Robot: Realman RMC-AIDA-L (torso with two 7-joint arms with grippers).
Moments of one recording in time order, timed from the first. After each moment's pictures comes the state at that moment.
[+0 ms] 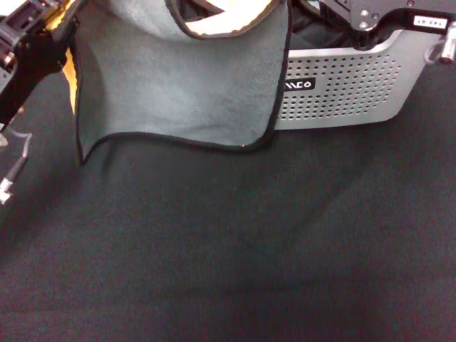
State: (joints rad) left arm -0.39 -2.03 1.03 0.23 0.78 1.76 -1.82; right arm 0.42 2.02 -1.33 -1.45 1.64 1.23 -1.57
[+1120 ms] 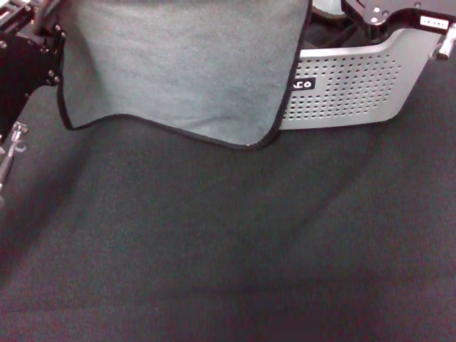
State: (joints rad) left arm -0.38 -2.05 1.03 0.16 0.69 1.72 -2.10; right arm 0.43 2.02 -1.31 -1.31 1.64 1.11 -1.67
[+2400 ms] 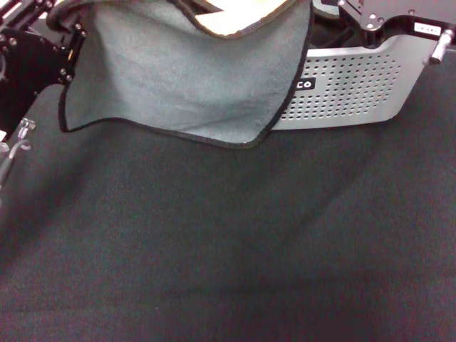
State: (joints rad) left arm -0.38 -2.04 1.03 0.22 0.76 1.76 -2.16; right arm 0.46 2.02 -1.30 -1.23 1.64 1.10 -1.68
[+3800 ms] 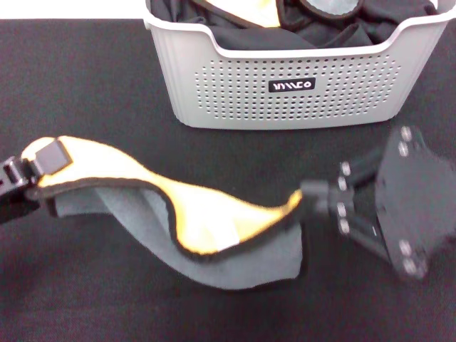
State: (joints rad) left arm -0.08 -1.99 1.03 0.60 1.12 2.03 -2.06; right arm -0.01 2.01 -1.50 -1.86 1.64 1.48 -1.52
